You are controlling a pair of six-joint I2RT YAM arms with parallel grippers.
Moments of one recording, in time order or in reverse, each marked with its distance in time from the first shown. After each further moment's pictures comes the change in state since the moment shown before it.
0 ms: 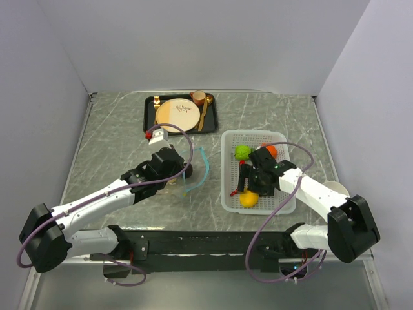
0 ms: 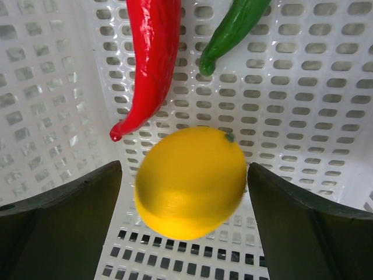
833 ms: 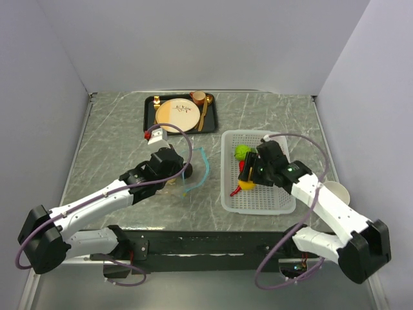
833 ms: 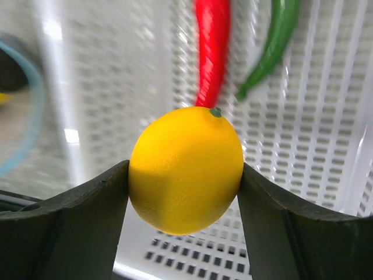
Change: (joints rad) left arm 0.000 -0.013 0.000 -0.003 0.000 0.000; right arm 0.000 -0.169 0.077 -0.015 0.032 0.021
